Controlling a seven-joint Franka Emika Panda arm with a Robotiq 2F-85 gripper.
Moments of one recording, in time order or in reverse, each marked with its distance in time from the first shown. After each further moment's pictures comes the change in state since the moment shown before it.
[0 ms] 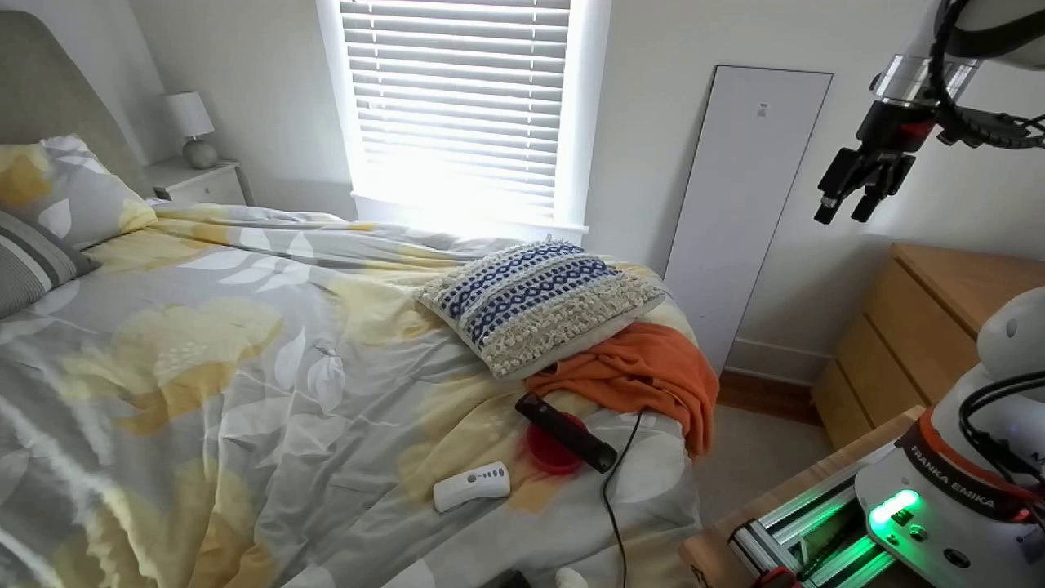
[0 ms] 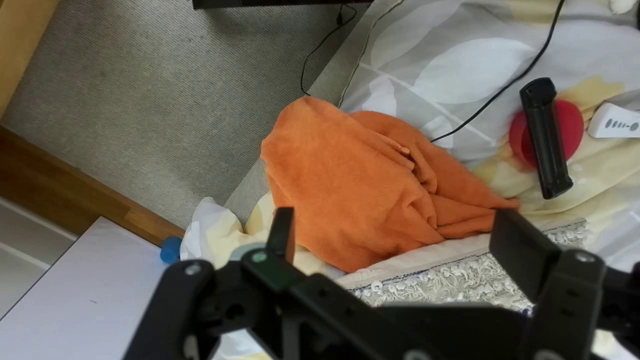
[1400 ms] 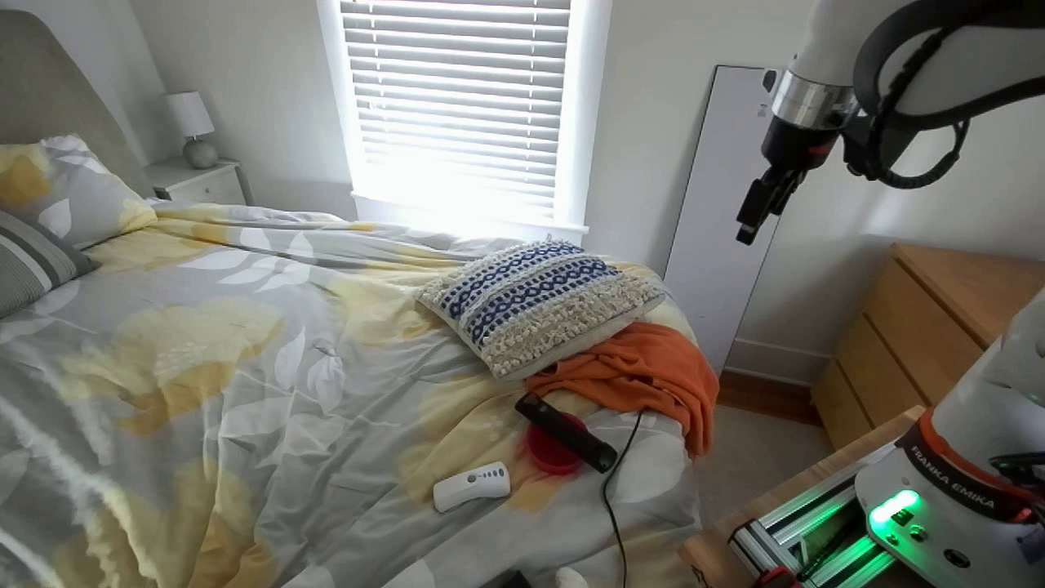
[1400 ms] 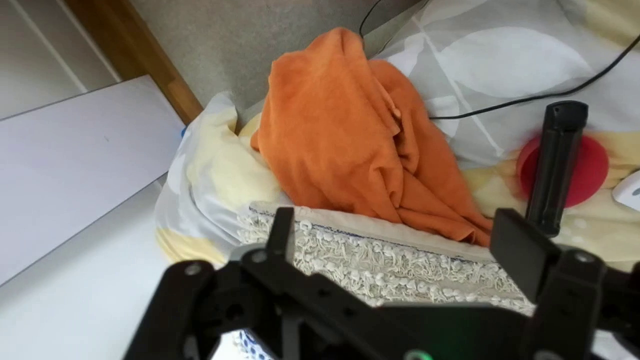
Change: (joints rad) arm 0.194 0.082 0.402 0.009 -0.033 0.192 0.103
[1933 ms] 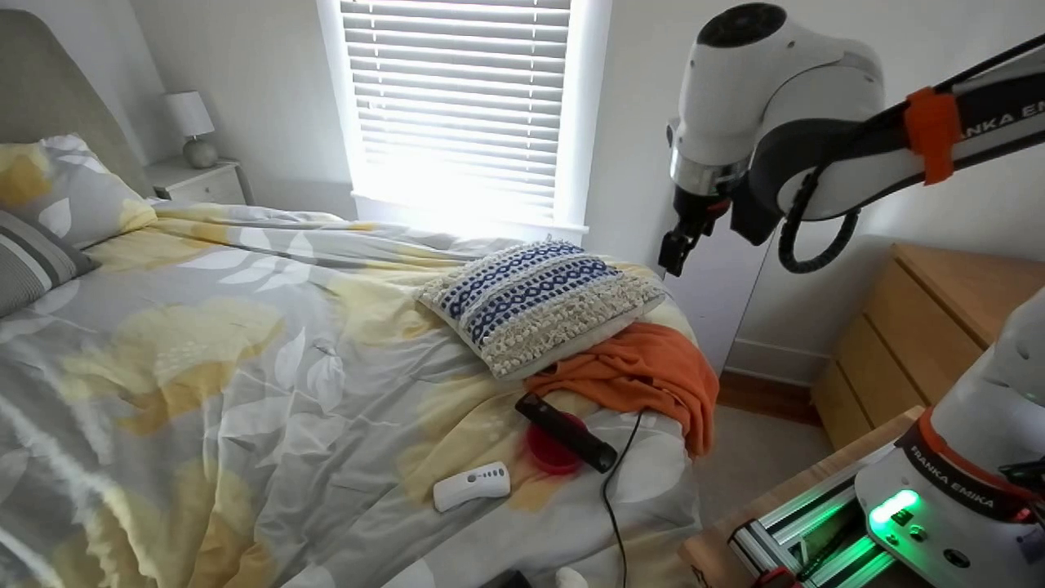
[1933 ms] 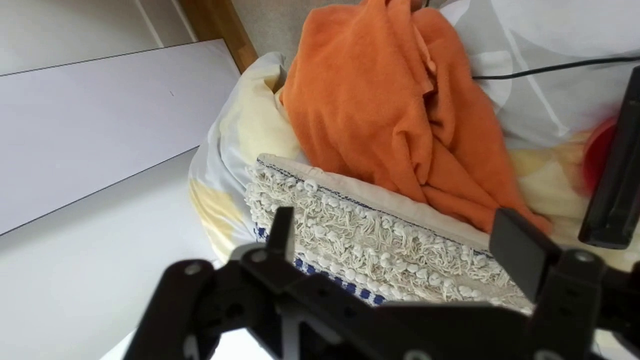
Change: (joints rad) arm -0.039 0.350 0.274 0.109 -0.265 0.164 0.365
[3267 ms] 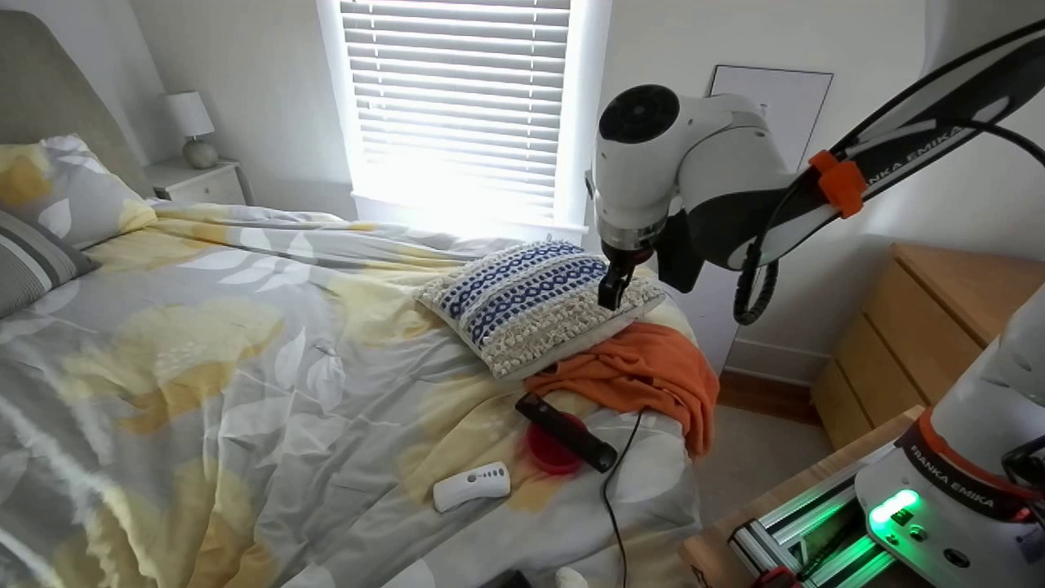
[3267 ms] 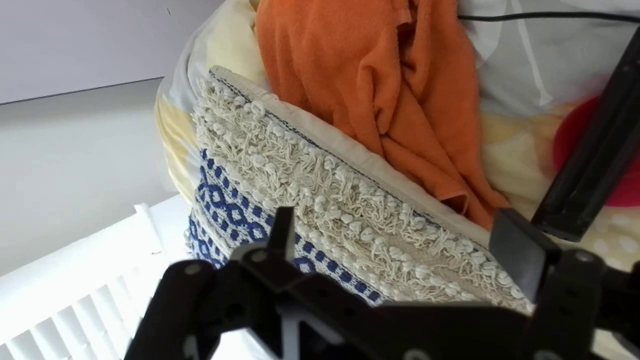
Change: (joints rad) arm 0.045 0.364 0.094 0.170 -0.344 0.039 0.223
